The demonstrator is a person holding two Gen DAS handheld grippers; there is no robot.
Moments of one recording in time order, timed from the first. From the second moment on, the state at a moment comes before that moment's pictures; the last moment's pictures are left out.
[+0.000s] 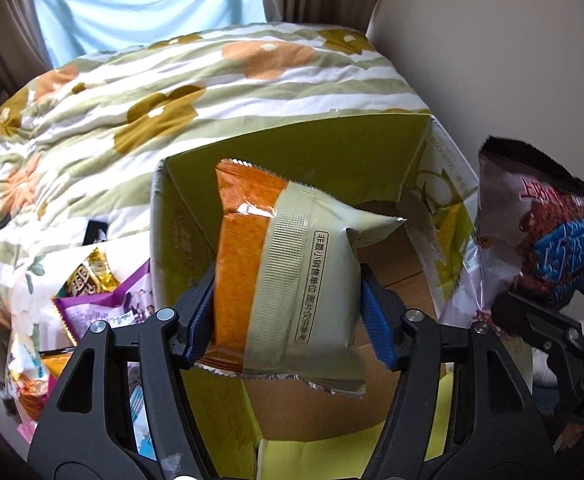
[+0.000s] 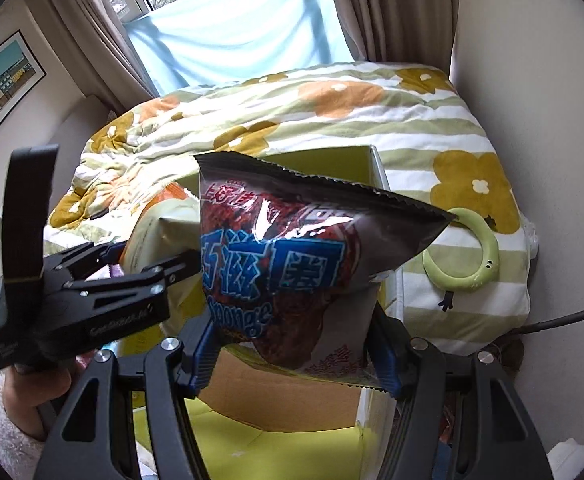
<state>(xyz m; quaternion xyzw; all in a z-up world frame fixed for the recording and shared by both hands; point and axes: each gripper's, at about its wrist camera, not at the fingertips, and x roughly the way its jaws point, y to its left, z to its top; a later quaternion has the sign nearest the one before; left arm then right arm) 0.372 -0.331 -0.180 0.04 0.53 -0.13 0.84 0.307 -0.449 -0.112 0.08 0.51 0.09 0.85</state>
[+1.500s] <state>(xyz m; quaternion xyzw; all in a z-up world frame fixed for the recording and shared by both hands) 0.341 -0.267 -0.168 0.03 0.52 -0.09 0.85 0.350 -0.425 -0.141 0.06 0.52 0.09 0.85</state>
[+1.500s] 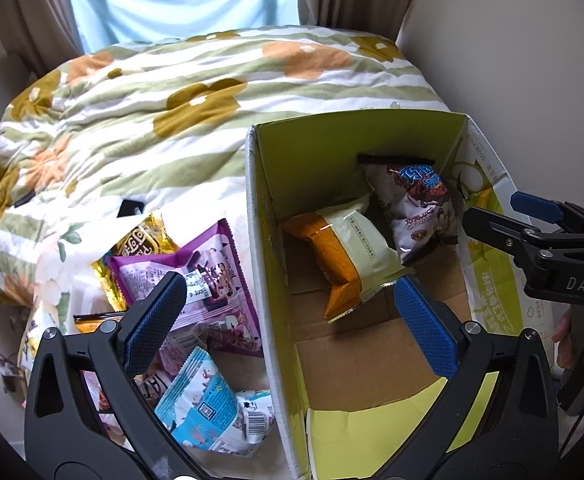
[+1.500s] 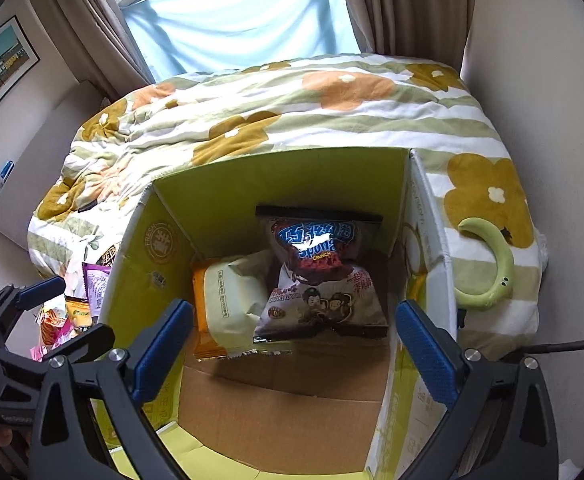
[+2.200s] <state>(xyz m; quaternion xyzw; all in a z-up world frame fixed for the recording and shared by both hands) 0.260 -0.239 -0.088 0.02 0.46 -0.05 0.89 0.277 -0.414 -0.064 0.05 0.44 0.12 0.89</state>
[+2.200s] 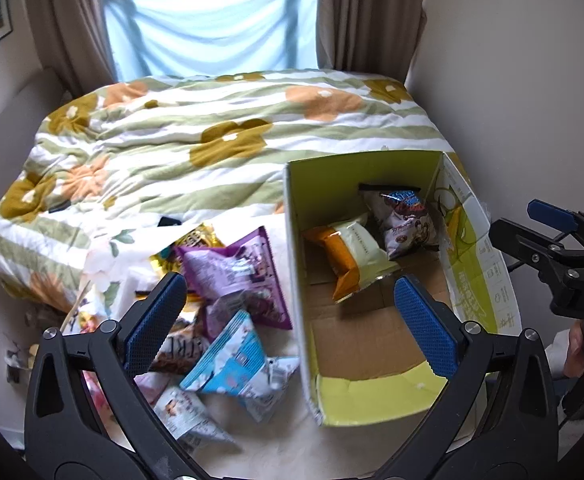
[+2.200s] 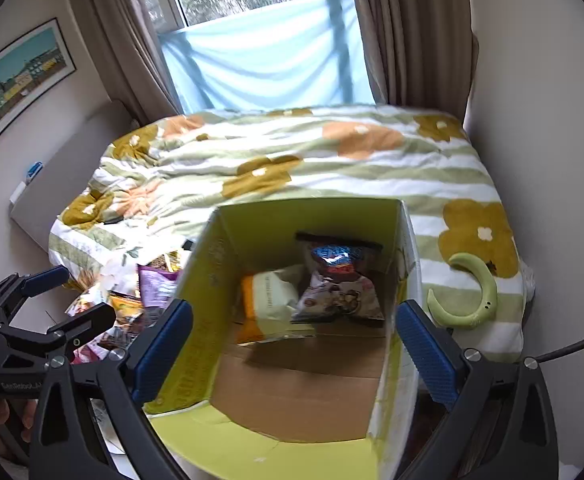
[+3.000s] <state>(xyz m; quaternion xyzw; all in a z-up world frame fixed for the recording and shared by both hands) 0.140 0.016 -0.096 0.03 0.48 -0.07 0.88 0.142 -0.214 -0.080 0.12 0.44 0.11 0.88</state>
